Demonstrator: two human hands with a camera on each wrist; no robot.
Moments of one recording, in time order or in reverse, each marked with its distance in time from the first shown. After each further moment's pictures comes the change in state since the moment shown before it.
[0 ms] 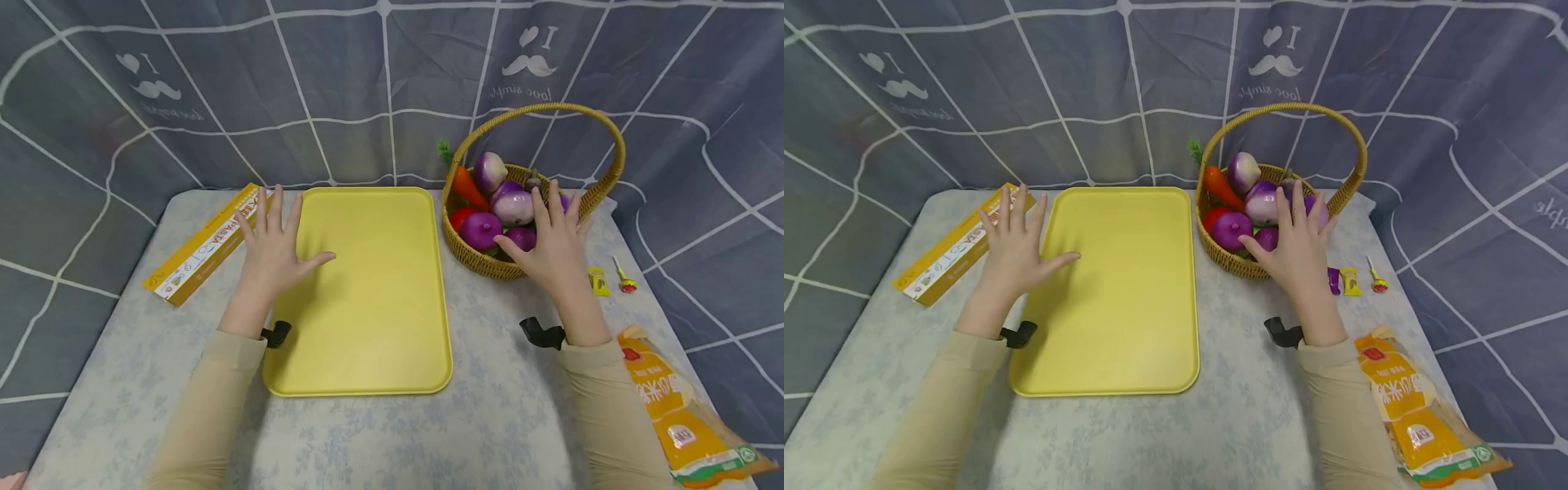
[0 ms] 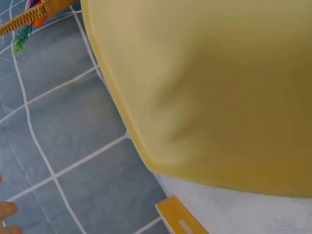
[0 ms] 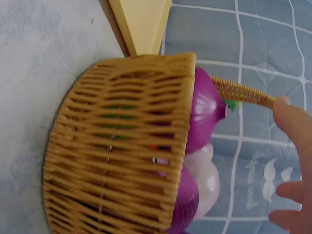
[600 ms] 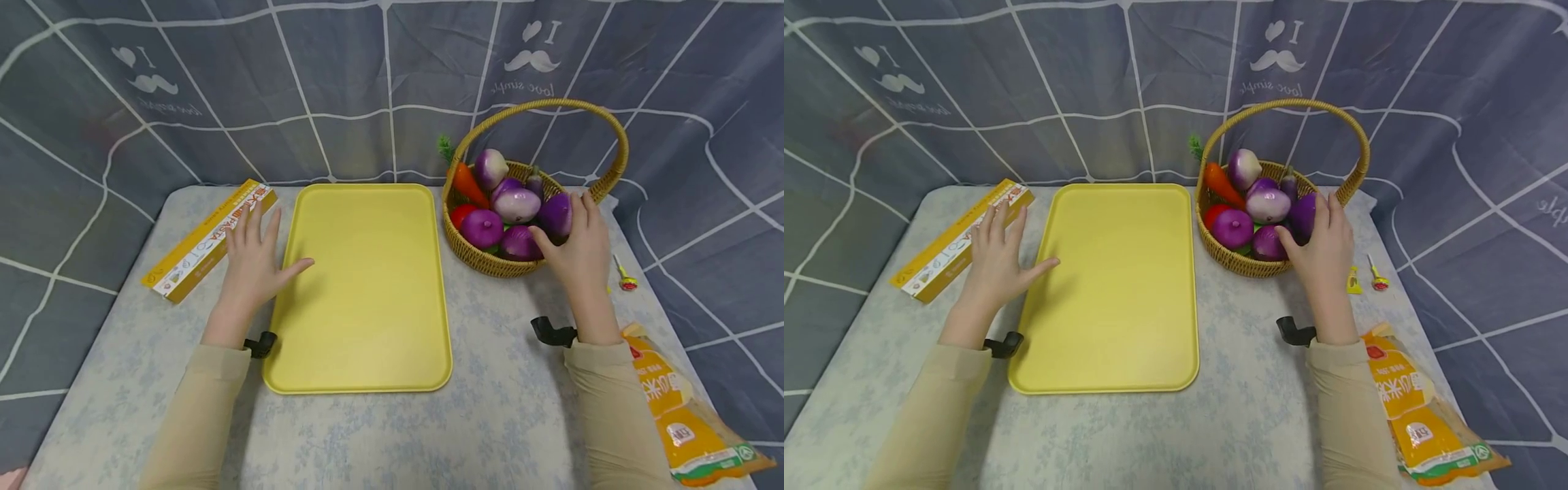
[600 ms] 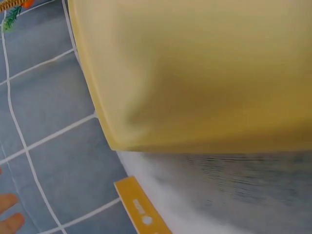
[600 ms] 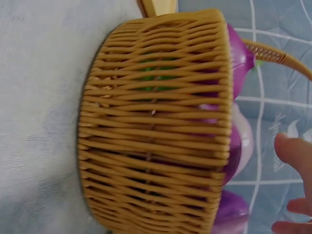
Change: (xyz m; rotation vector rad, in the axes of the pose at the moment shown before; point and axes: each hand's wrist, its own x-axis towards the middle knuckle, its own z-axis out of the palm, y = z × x) left_hand -0.022 -0.029 0.008 -0.097 -0.006 -0.047; right_hand -0.004 0.029 -0.001 0.102 0.180 0.172
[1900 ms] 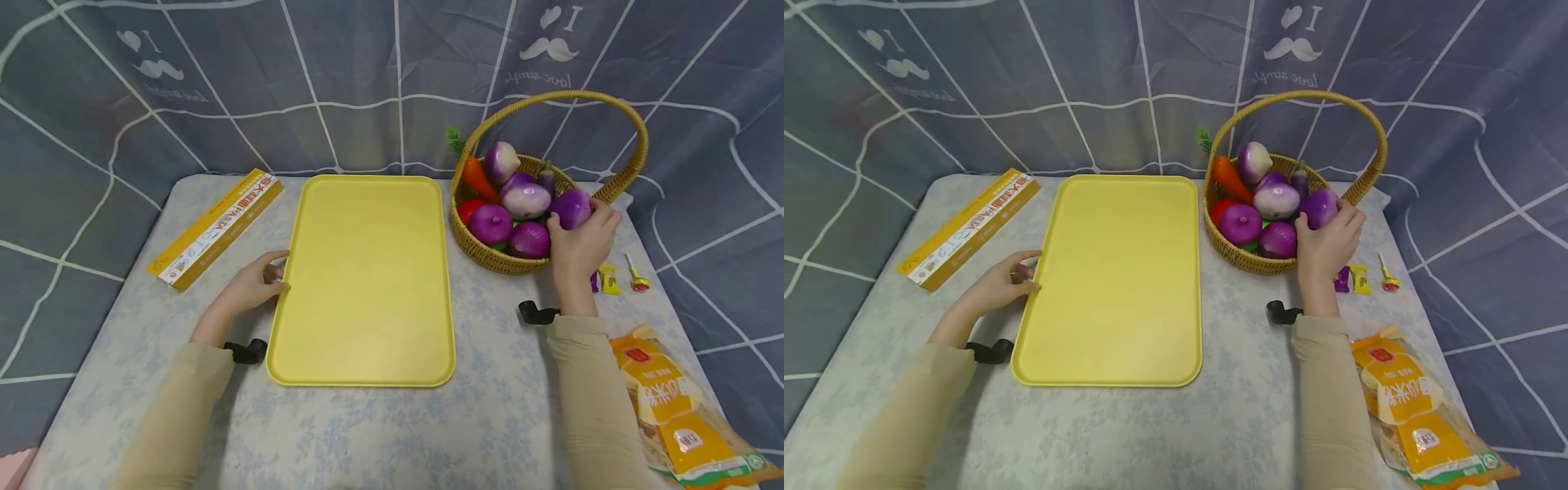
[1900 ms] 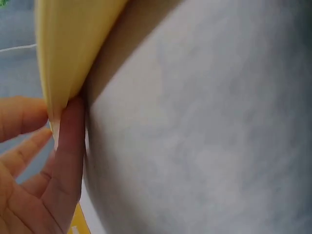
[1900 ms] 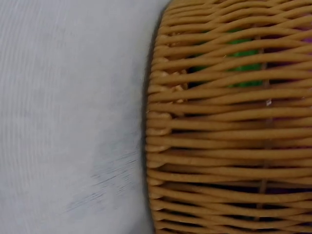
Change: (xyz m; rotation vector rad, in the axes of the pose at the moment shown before) left_hand -0.023 -0.048 0.021 -0.476 -0.543 -0.285; right_hand 0.022 0.013 0.050 0.124 0.349 0.313
